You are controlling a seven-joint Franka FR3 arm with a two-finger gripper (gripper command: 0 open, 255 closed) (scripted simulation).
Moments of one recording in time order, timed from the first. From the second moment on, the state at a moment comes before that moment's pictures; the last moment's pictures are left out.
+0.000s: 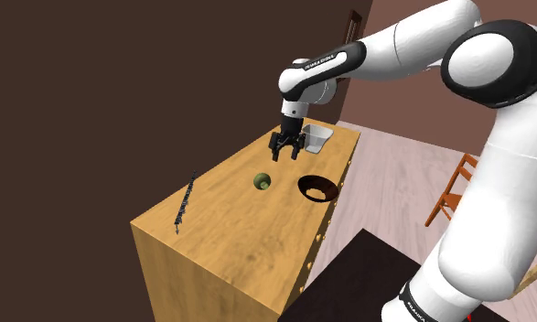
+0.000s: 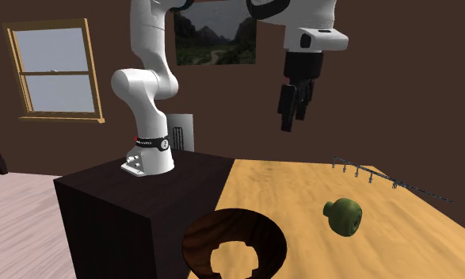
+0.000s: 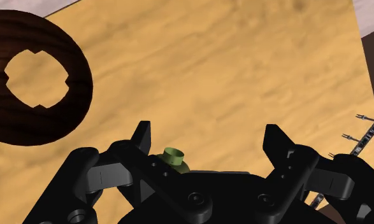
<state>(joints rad) -0.06 0.14 -0.11 -1.97 0.19 1.97 -0.10</state>
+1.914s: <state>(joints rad) -0.14 0.75 -0.09 -1.48 0.31 2.02 -0.14</state>
